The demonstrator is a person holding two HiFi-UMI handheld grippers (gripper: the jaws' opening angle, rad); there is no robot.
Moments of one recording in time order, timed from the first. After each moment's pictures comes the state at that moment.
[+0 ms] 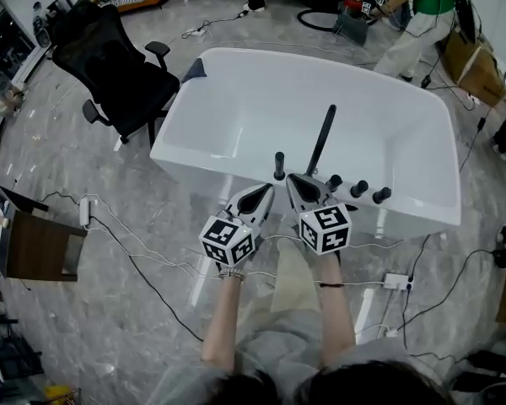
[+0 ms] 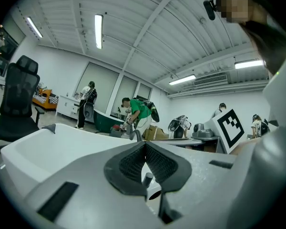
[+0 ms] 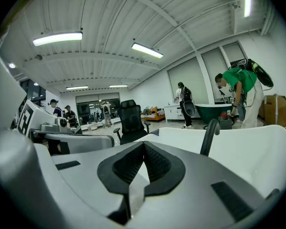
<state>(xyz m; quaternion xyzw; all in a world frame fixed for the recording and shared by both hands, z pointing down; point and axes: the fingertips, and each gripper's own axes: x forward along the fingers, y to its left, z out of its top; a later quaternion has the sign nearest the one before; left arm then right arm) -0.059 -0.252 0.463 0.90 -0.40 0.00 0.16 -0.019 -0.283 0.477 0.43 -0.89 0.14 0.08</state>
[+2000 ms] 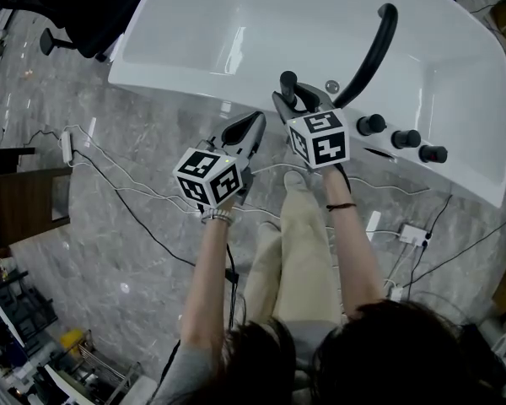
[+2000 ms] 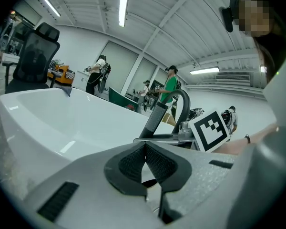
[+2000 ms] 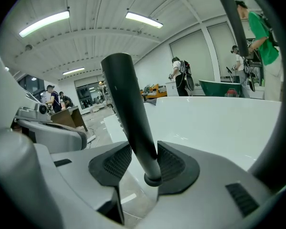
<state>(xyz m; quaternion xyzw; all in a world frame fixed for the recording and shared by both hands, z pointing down) -0.089 -0.350 0.684 0.85 -0.44 0.04 0.27 -0.055 -0.415 0.725 0.38 -0.88 0.20 0.20</state>
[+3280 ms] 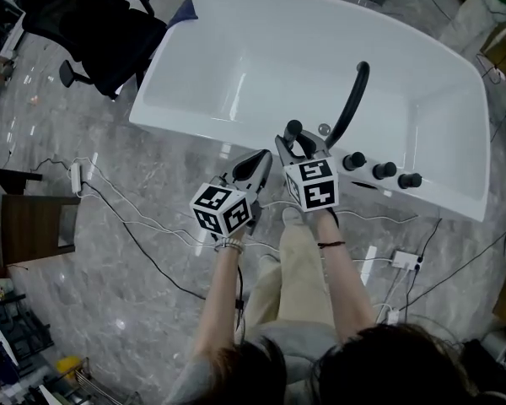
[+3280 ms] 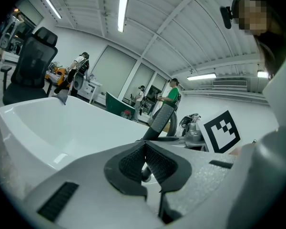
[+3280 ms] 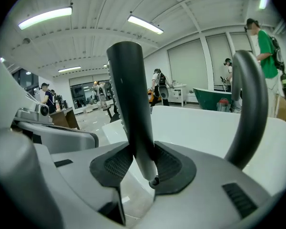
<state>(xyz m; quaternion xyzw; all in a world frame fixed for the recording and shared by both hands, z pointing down) -0.081 -0.345 0.607 0.86 -0.43 0.01 0.27 -0.050 -0.396 0.639 0.43 -0.87 0.17 0.20</state>
